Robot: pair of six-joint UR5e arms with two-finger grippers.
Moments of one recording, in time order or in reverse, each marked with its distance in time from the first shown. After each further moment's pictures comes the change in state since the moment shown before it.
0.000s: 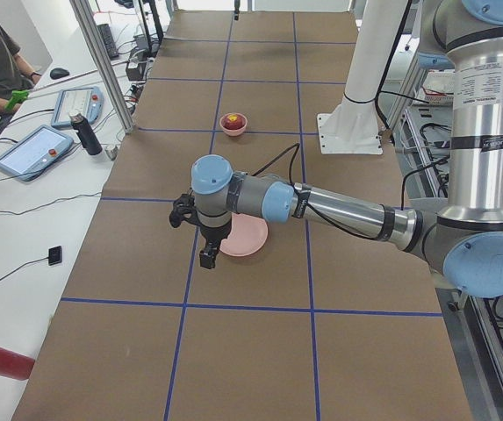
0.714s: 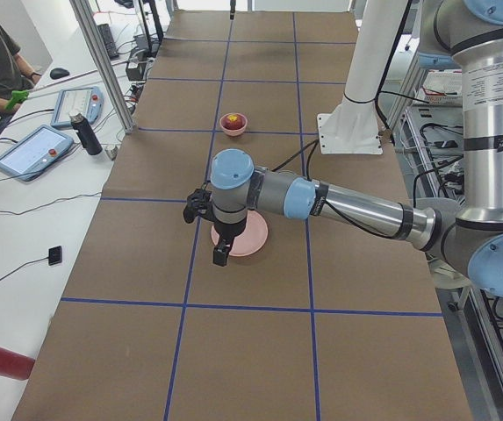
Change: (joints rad) left arm -0.023 0.088 -0.116 -0.001 -0.009 0.000; right arm -0.015 0.055 -0.009 -0.007 -0.047 0.010
